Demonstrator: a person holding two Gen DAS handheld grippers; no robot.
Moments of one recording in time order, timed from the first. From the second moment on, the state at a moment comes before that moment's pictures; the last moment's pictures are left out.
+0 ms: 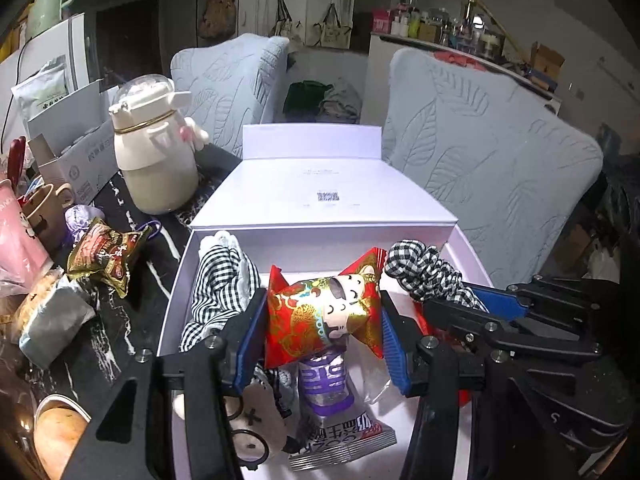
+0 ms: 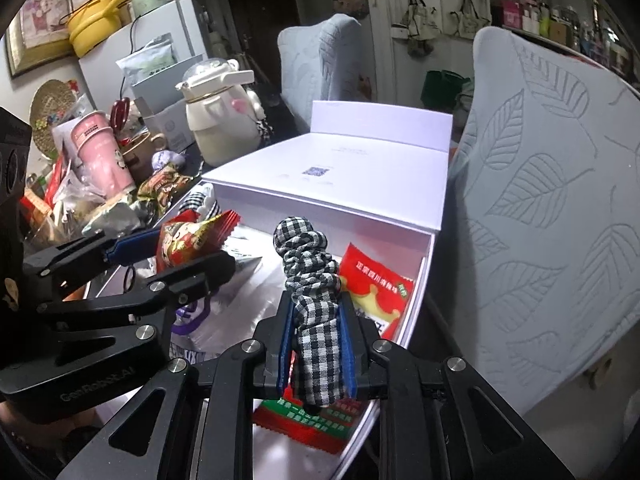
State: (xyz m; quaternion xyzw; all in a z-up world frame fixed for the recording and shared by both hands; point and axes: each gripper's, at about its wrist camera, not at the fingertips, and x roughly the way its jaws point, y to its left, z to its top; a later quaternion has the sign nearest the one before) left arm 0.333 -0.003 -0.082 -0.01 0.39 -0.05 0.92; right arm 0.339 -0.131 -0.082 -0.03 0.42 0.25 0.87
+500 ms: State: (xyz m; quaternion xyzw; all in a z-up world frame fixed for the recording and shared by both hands) left arm 0.327 -0.011 -0.072 0.00 0.40 -0.01 0.91; right arm 0.325 -0.145 -0.061 -0.05 0.42 0.22 0.88
